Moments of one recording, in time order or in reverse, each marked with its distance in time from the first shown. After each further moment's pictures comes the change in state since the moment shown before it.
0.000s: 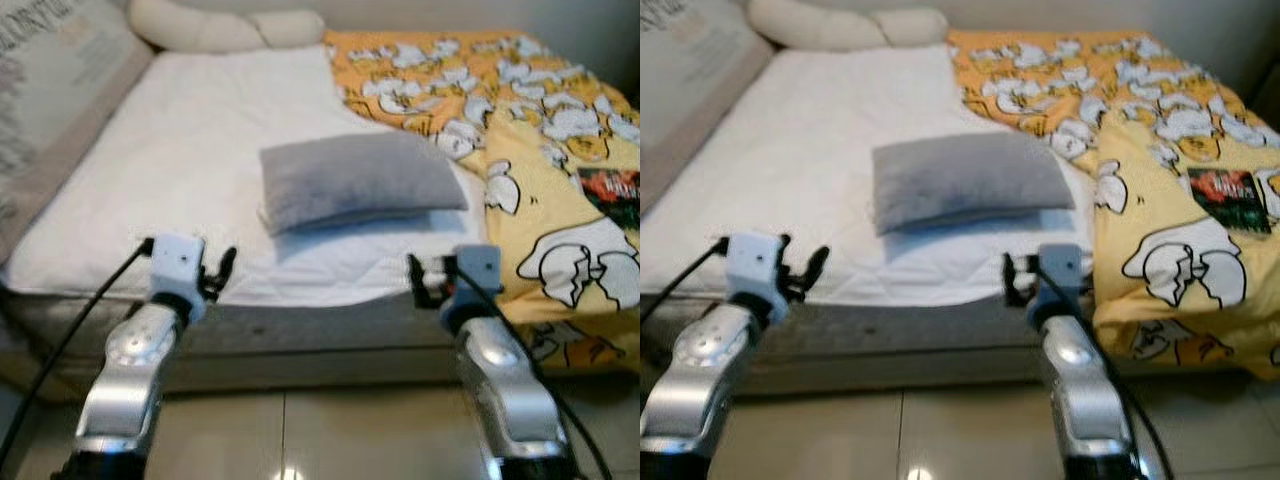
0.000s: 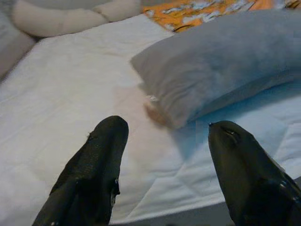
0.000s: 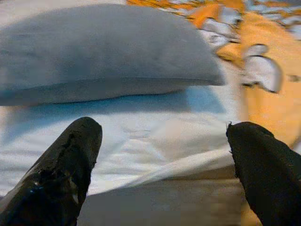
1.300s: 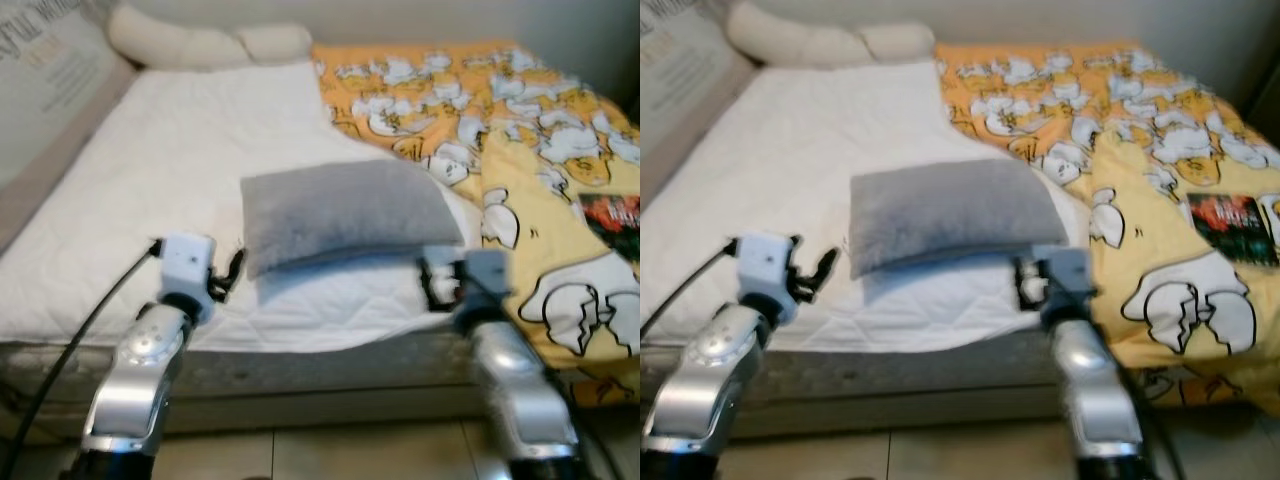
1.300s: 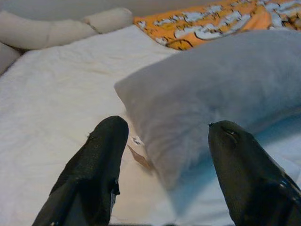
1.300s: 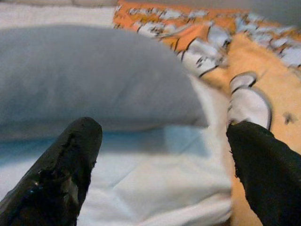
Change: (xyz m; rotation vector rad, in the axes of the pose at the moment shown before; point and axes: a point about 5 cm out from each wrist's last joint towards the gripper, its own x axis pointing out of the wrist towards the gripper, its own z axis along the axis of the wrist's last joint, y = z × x) left arm 0.000 -0.001 -0.002 0.000 0.007 -0.005; right arm 0.001 -0.006 -0.001 -0.033 -0.021 0.019
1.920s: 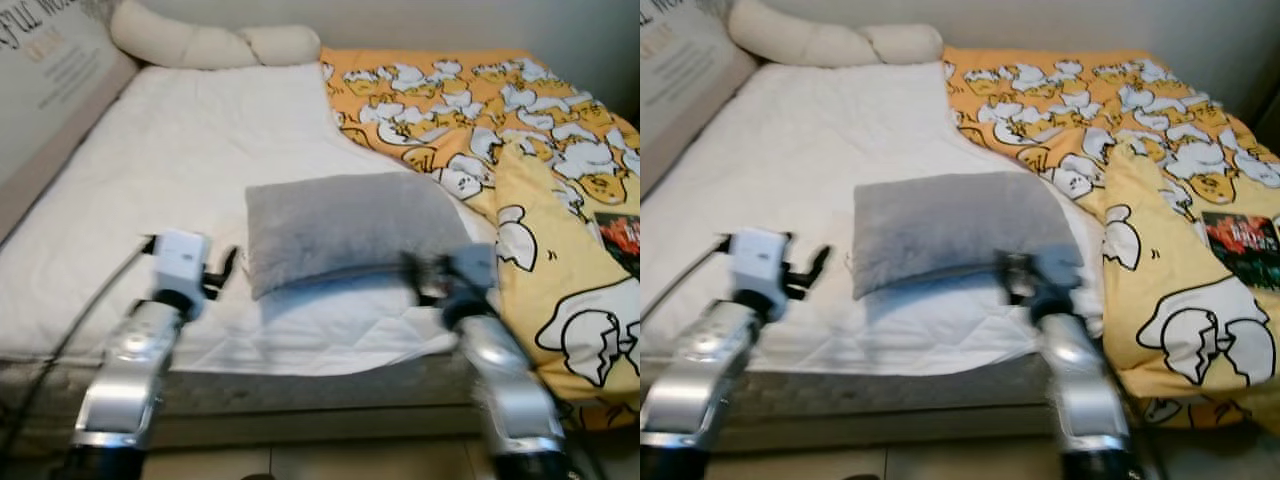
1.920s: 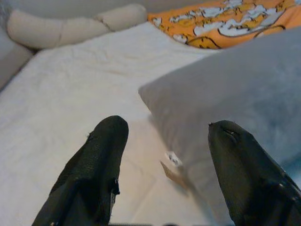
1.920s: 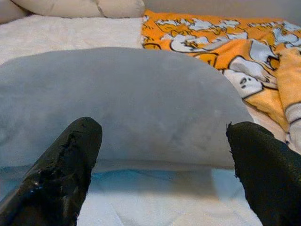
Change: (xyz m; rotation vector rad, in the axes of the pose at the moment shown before) left arm 0.001 0.012 0.001 0.032 0.000 0.027; right arm 0.004 0.025 0.008 0.011 -0.035 0.082
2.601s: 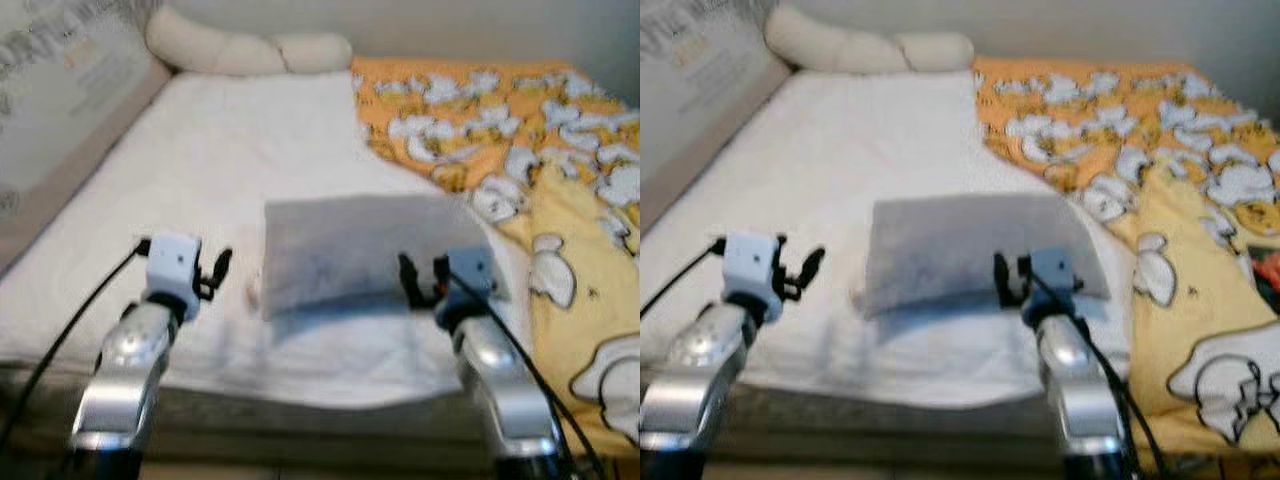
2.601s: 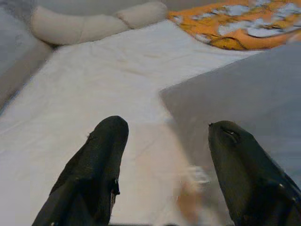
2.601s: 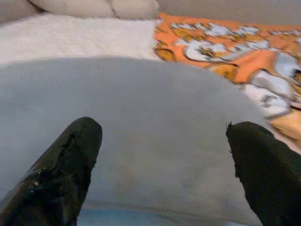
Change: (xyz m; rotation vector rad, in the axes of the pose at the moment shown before) left arm -0.001 -0.006 -0.006 -0.016 0.013 -0.020; right arm -0.004 -0.012 -0.007 -0.029 0.020 -0.032
